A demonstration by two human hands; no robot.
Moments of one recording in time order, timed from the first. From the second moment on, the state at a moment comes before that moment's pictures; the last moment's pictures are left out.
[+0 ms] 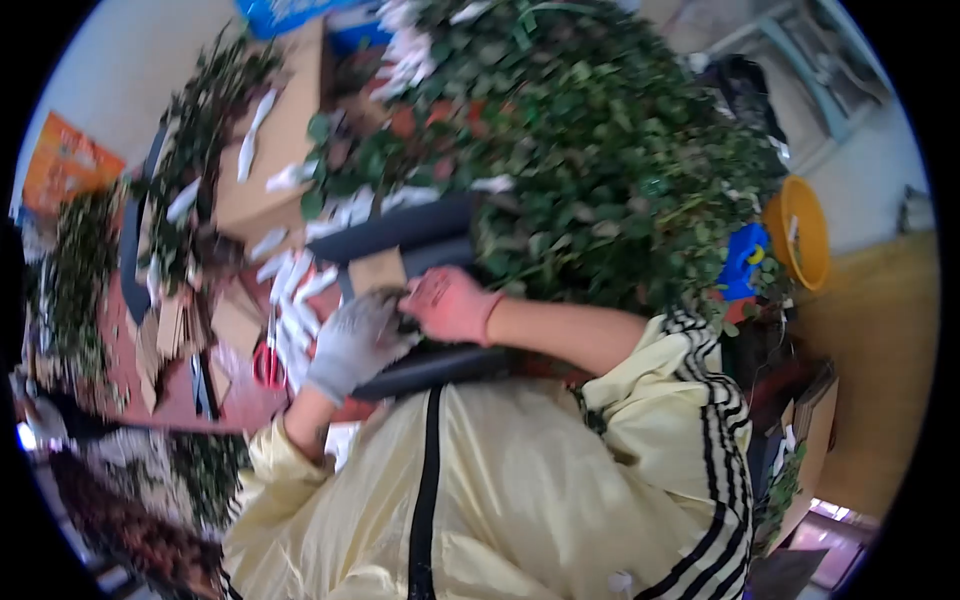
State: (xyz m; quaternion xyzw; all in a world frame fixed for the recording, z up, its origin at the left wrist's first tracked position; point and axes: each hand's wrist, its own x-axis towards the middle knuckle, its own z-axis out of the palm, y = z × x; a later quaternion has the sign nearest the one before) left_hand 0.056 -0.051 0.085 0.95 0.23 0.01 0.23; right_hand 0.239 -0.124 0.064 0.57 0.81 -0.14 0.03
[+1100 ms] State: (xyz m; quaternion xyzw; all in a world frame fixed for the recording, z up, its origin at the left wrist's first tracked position) left_hand 0.057 -0.087 0.108 0.95 0.27 -0.07 0.17; right_hand 0.681 0.170 0.112 0.94 0.28 0.01 -0.19
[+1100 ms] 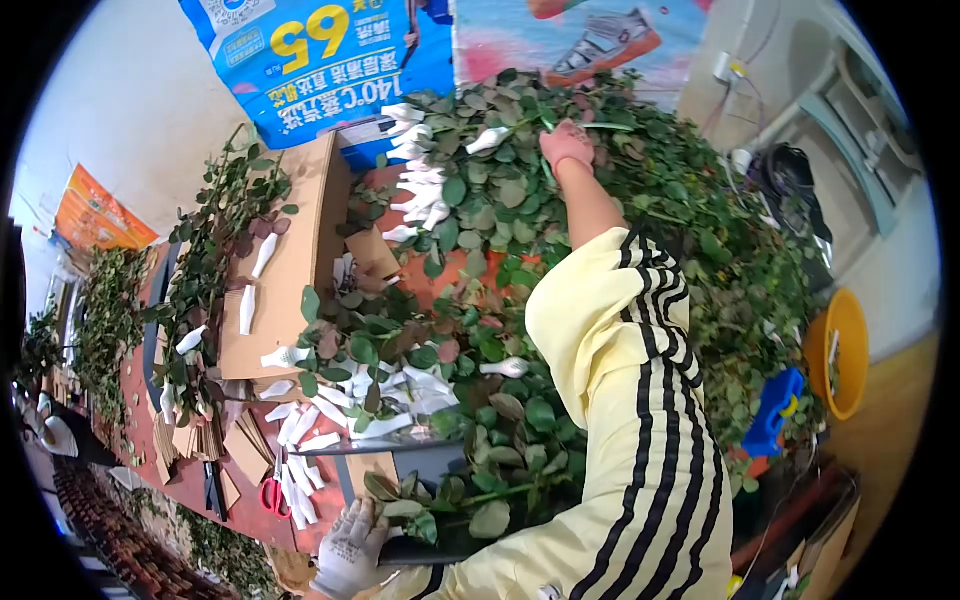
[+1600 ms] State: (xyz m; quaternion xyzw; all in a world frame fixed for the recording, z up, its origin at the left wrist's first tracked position) left_hand 0.062 -0.085 0.110 0.94 0.28 -0.08 0.18; right_hand 0.695 0.063 0.176 0.92 0.39 0.04 -0.04
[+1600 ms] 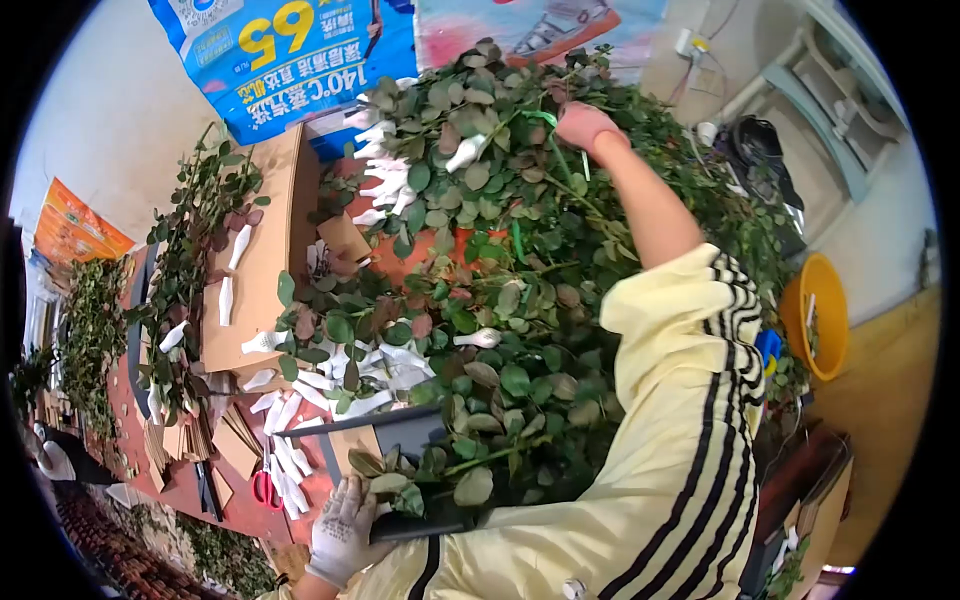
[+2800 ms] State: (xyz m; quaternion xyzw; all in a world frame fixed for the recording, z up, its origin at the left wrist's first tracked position) left_hand 0.045 -0.086 0.096 0.93 0.28 -0.02 0.23; right_hand 0.573 -0.760 0.527 0.93 -0.22 0.16 0.25
